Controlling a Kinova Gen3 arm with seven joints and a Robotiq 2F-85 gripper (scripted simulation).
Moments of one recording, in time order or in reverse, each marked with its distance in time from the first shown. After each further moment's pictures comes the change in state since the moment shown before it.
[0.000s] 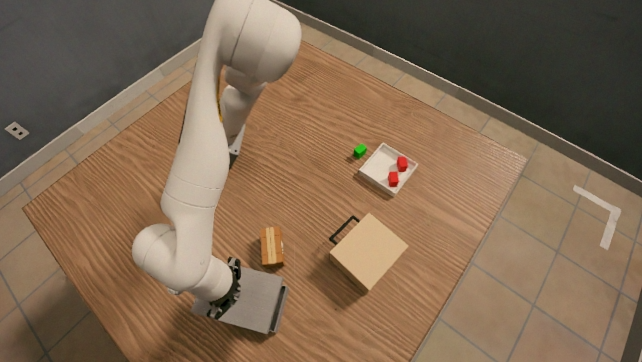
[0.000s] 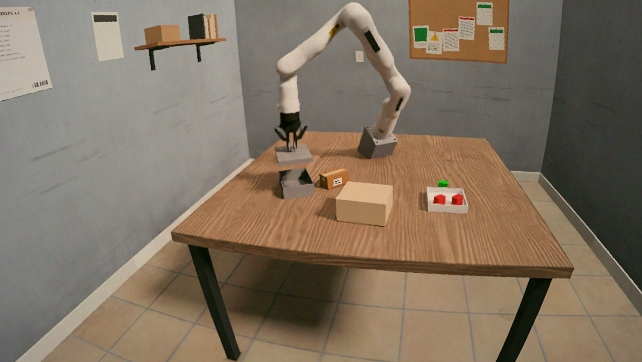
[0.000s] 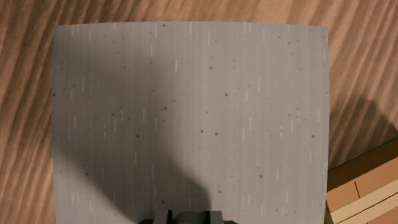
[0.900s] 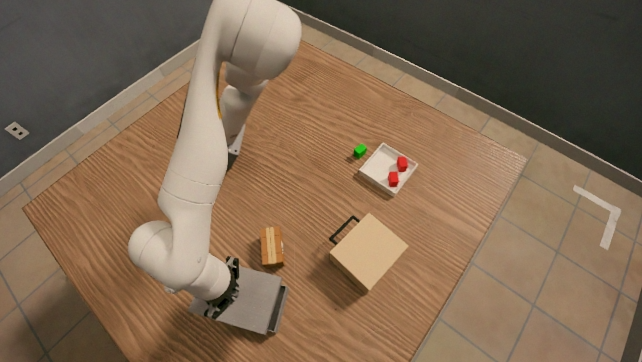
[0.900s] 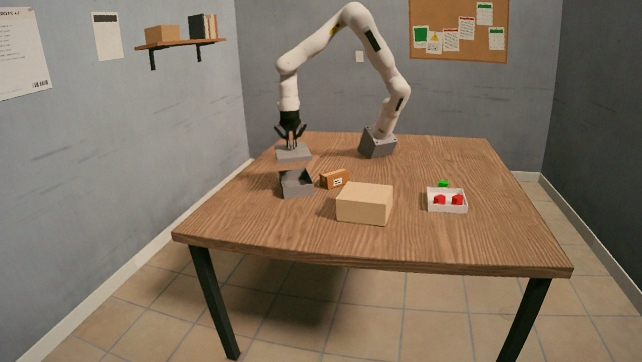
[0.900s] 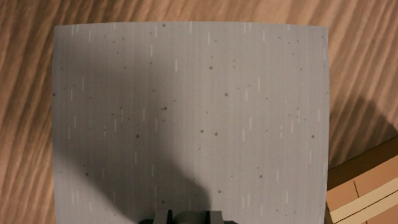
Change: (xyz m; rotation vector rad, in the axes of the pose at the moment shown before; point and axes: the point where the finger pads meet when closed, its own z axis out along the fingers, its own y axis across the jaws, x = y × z) arm 0.002 -0.001 -0.007 0.007 -0.001 0.012
